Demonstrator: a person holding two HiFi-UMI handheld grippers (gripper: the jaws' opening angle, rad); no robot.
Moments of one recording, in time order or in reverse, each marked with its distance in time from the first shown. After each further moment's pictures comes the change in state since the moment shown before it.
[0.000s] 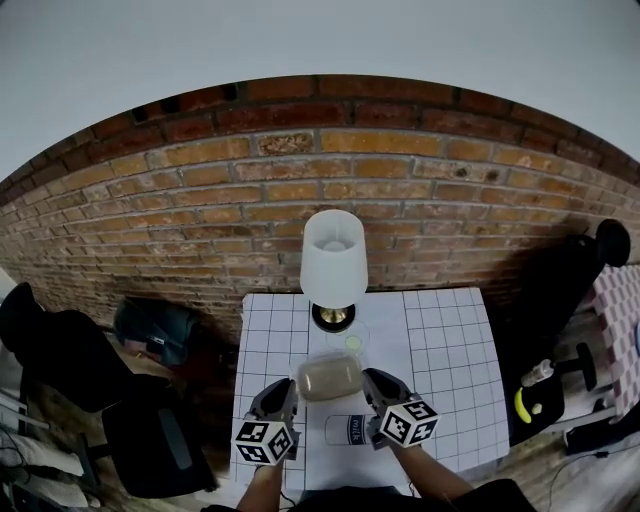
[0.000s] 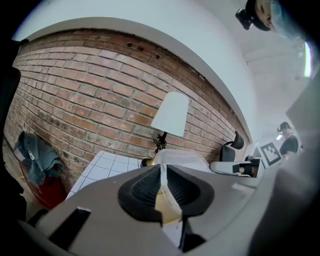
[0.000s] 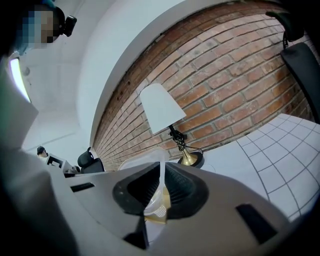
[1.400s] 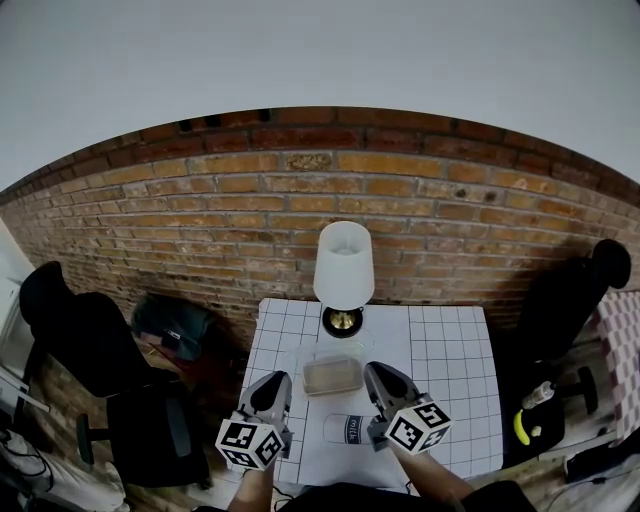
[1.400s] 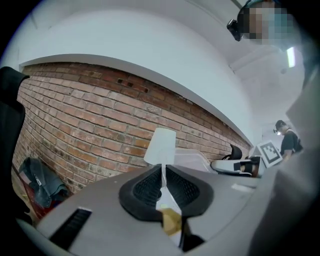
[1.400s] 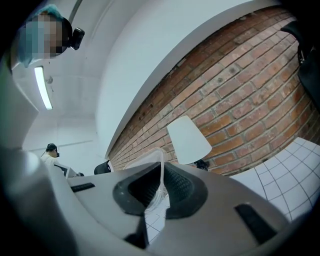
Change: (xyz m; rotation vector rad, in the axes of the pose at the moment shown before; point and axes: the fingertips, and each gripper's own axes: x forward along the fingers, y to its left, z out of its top) left arm -0.068 -0.050 0.086 0.094 -0.215 0.020; right arm -0.049 0.072 0.087 -0.070 -0.164 0.170
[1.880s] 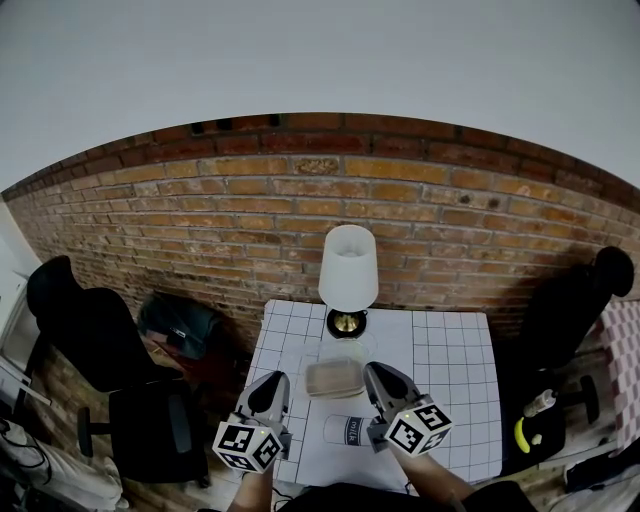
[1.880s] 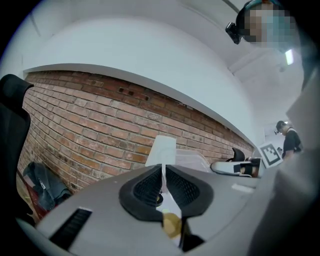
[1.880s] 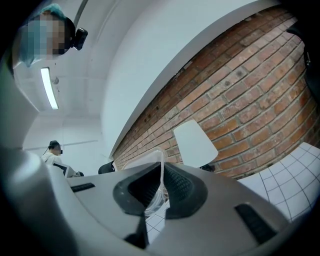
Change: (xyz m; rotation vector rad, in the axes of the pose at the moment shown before) left arm -0.016 -0.008 0.018 0.016 -0.057 0.036; right arm -0.003 0.015 0.013 -0.029 -0.017 0.052
